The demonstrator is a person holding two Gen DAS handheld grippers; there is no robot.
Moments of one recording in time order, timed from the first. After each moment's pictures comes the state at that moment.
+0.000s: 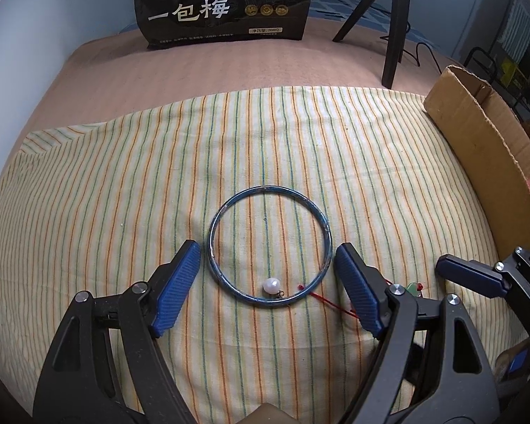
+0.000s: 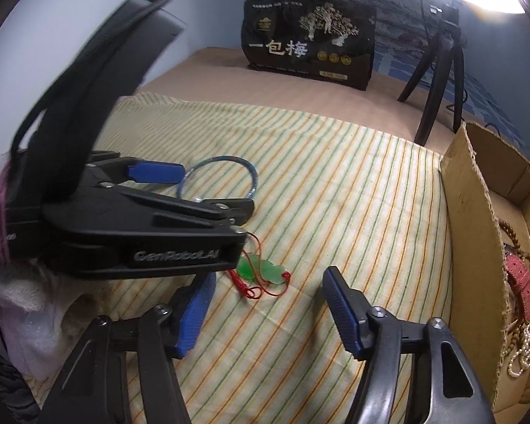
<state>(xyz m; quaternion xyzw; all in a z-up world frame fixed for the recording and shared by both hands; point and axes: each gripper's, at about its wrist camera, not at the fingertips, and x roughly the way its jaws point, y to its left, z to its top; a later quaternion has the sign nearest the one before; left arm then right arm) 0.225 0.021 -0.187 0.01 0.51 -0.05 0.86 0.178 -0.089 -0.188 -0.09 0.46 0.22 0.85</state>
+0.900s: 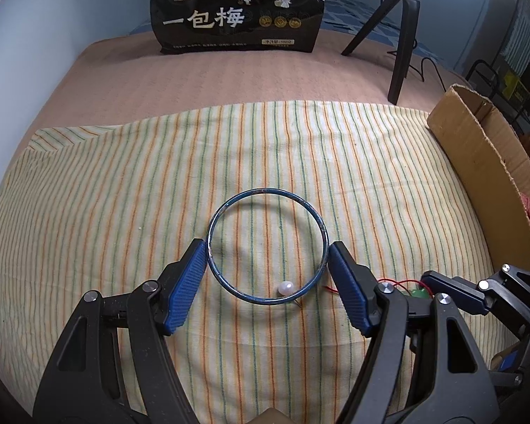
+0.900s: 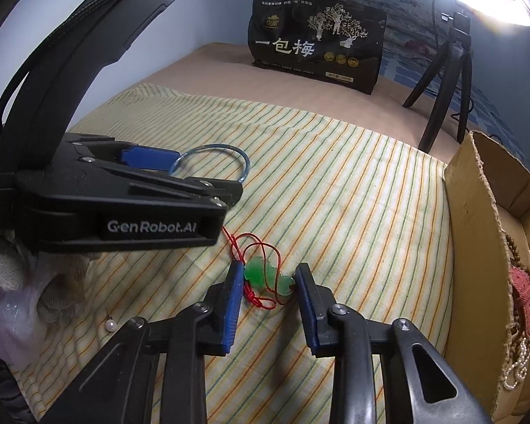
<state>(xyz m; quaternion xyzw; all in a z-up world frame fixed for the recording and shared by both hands) 0.224 0.034 -0.177 -0.01 0.50 -0.04 0.87 0.175 -0.082 -0.190 -0.12 0.44 0.23 0.86</state>
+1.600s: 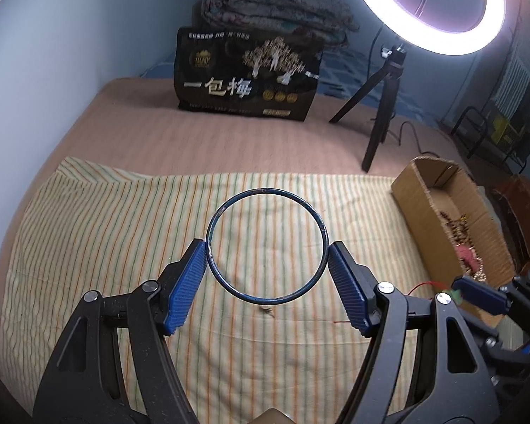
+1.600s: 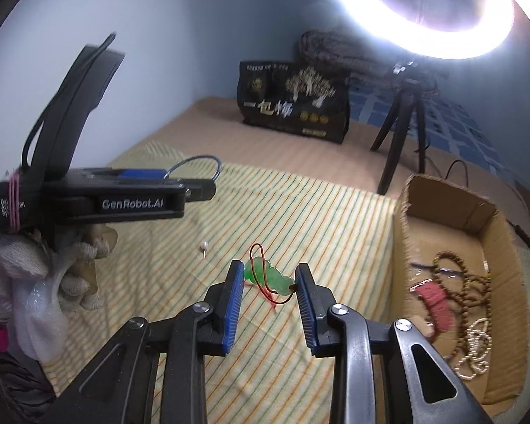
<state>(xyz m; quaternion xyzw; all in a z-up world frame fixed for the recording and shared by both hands) 0.202 0.041 -0.104 -0.06 0.42 -0.05 0.90 0.147 -0.124 -0.115 -0.07 0.37 0.23 0.90</state>
